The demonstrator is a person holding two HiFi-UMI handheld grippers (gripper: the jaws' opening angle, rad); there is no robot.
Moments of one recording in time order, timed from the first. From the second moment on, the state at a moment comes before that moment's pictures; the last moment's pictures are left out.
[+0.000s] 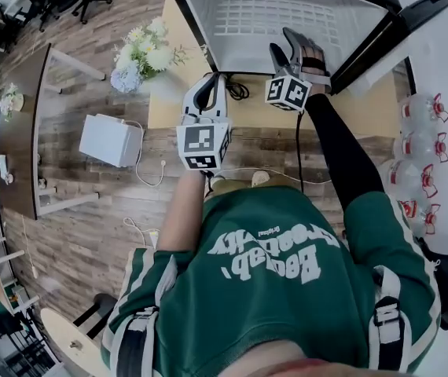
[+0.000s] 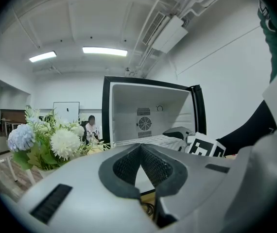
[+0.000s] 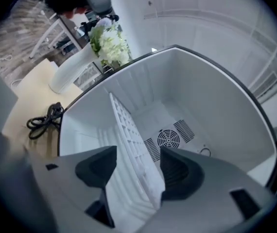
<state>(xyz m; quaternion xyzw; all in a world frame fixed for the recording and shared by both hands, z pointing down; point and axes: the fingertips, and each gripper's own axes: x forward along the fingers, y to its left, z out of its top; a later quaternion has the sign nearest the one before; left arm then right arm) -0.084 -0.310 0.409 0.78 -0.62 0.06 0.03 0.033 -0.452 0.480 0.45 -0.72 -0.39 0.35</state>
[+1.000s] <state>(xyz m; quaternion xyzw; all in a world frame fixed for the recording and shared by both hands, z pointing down) -0.030 -0.331 0.348 0.79 -0.61 0.05 -0.05 0.110 -0.369 0.367 0.53 -0.85 -0.02 0.02</state>
